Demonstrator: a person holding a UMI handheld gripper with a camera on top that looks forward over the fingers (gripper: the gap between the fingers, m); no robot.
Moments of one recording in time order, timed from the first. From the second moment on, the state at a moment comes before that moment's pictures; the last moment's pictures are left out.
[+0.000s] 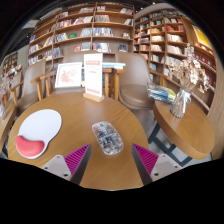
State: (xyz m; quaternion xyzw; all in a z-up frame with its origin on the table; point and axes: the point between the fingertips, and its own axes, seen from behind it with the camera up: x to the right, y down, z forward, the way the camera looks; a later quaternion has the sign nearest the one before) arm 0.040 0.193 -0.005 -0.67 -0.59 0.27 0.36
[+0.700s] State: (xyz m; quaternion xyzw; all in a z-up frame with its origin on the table) arm -0.030 0.205 -0.015 -0.70 -0.59 0.25 0.33
